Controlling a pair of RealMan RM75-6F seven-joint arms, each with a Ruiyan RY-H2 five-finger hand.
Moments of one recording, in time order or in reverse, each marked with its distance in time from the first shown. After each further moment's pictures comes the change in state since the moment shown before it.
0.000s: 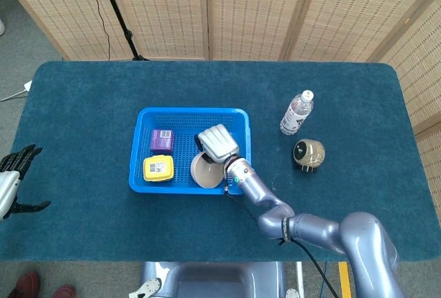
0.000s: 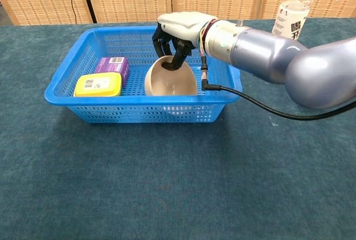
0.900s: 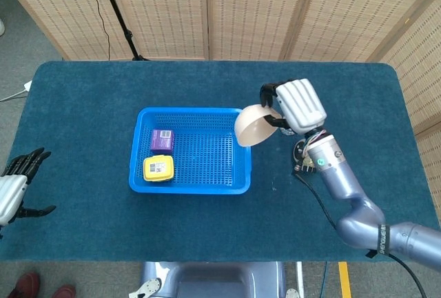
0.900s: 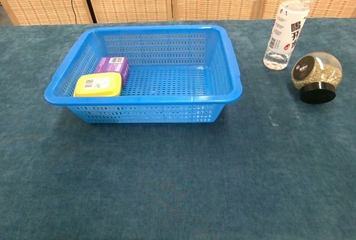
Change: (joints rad) left arm 0.005 0.002 0.022 -0.016 0.070 0.019 0.008; right arm -0.306 0.691 0.126 -0.618 -0.080 0.211 0.098
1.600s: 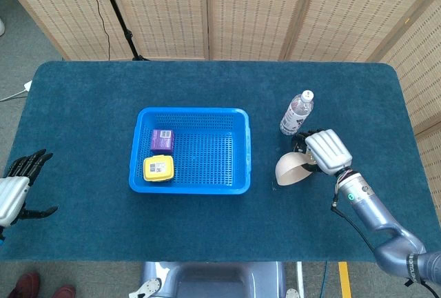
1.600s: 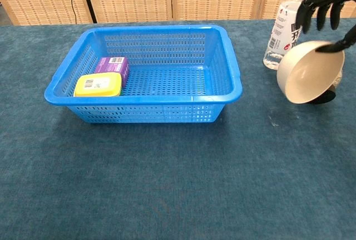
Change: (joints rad) left arm 0.003 -0.014 0.004 -0.003 -0.002 0.007 0.027; right arm -0.160 -0.043 -0.285 0.198 -0.278 -0.047 0.212
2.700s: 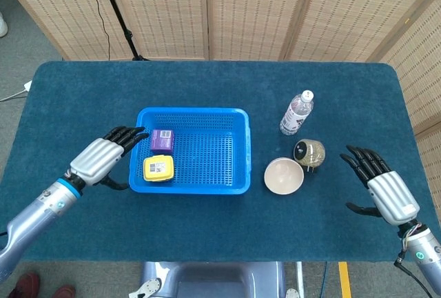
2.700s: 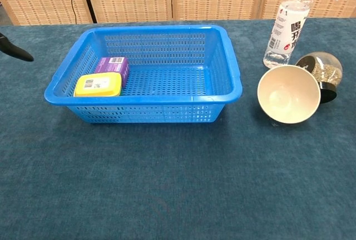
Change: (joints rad) left arm -0.463 -0.030 -0.171 -0.111 -0.135 -0.452 0.137; right arm -0.340 0.096 -0.170 0.127 -0.305 0.506 0.278
